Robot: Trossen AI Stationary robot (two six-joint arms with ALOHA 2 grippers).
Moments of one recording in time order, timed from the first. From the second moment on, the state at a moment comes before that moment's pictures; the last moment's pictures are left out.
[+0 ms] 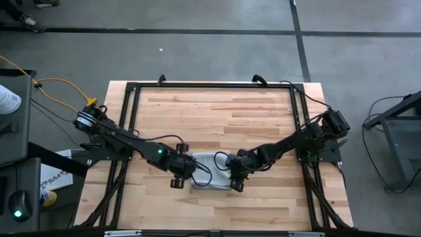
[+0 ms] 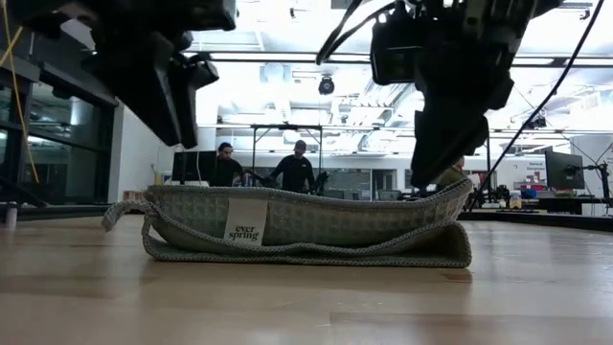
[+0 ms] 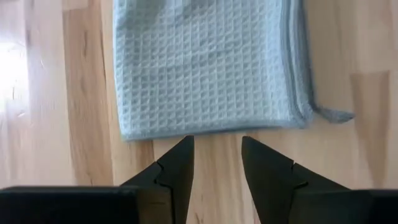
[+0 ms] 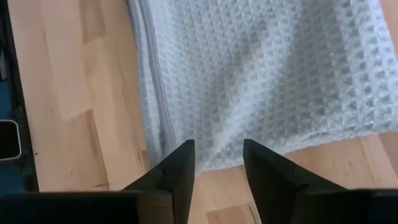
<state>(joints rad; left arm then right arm) -0.41 1.58 1.11 -0.67 -0.23 -0.27 0.34 1.71 1.03 -0.32 0.00 0.73</state>
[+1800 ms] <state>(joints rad) -0.34 1.73 0.77 0.17 0.11 -0.20 0.31 1.71 0.87 0.12 0.00 0.81</state>
